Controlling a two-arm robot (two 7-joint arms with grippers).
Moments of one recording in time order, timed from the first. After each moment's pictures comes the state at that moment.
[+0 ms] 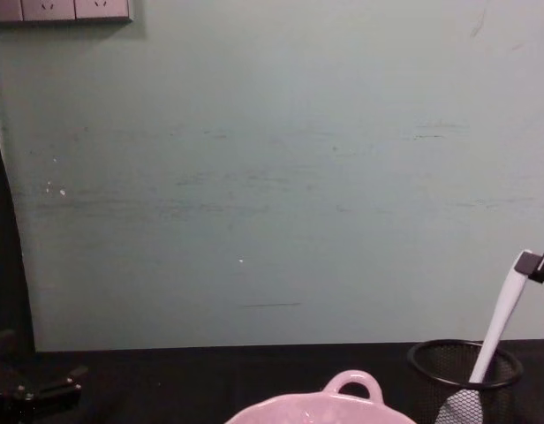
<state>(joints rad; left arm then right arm) -0.20 0.60 0.45 -1.41 -0.25 -0.12 0.03 0.33 0.46 -0.27 -1.23 1.07 0.06 0.49</state>
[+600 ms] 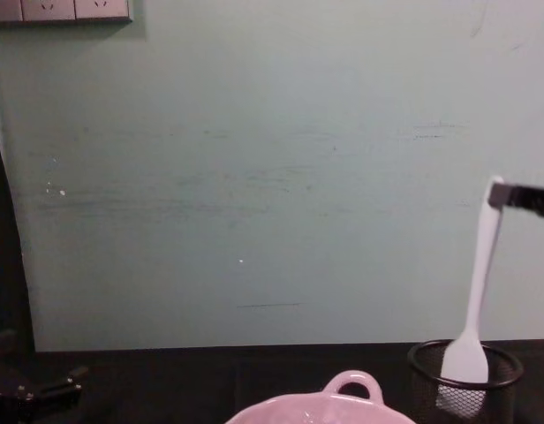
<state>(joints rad) -0.20 0.60 0.45 -1.41 -0.25 -0.12 0.03 0.32 0.56 -0.31 -1.47 0.85 0.04 0.41</state>
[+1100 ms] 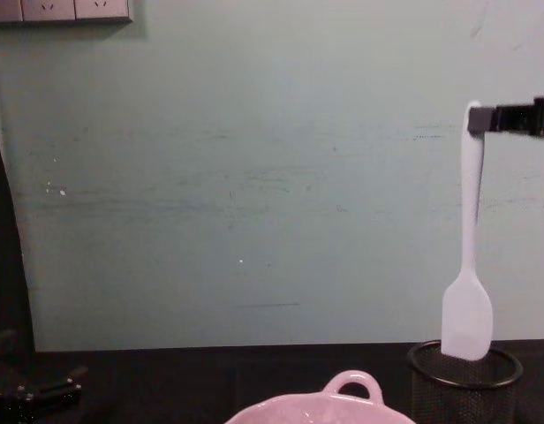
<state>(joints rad) -0.20 0.60 0.45 -1.41 -0.25 -0.12 0.03 0.38 0.66 -0.31 -1.66 0.80 0.19 0.41</state>
